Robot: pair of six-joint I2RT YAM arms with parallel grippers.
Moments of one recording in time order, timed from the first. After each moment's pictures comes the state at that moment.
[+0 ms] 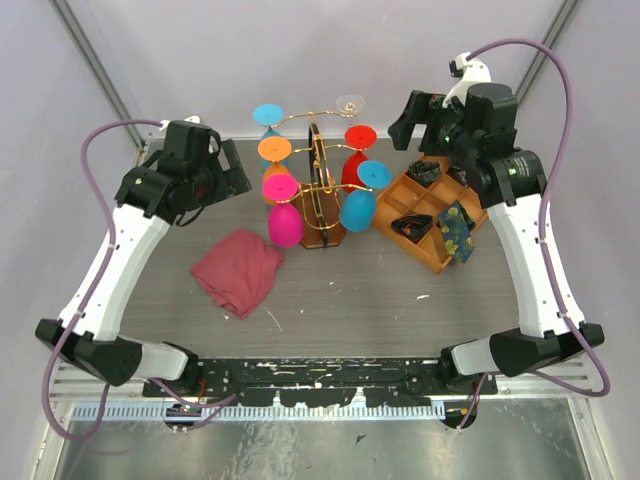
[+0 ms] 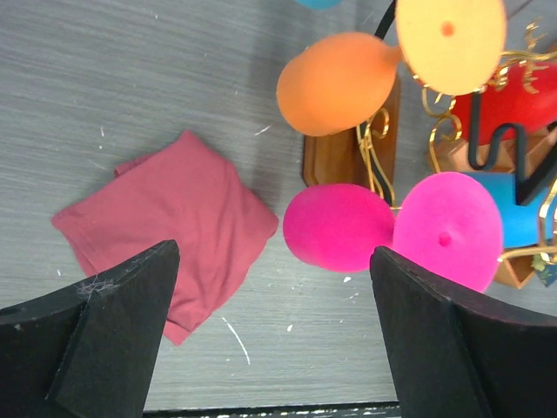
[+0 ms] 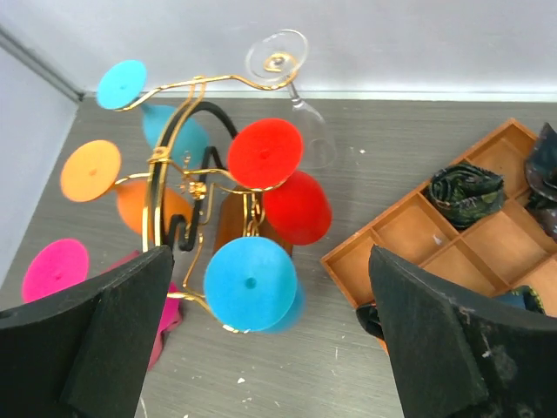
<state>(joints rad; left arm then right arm) -0.41 1.35 1.66 -1.01 -0.20 -0.60 0.24 1.38 1.83 -0.75 -0.11 0.27</state>
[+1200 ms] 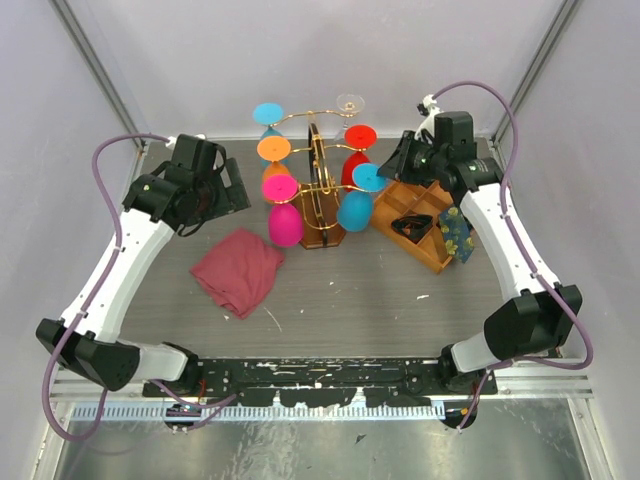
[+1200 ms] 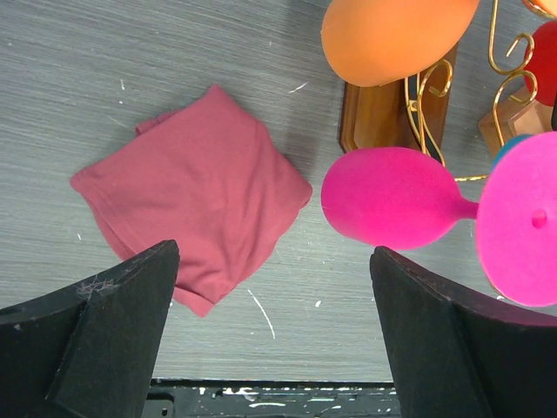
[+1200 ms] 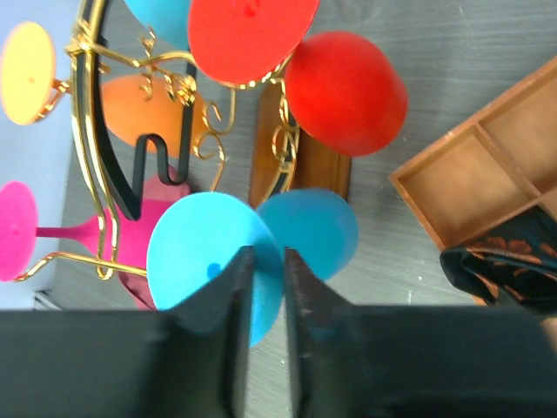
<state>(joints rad) -0.41 1.35 1.55 -1.05 -0.20 -0.61 0.21 1.47 1.52 -0.65 -0.33 0.40</state>
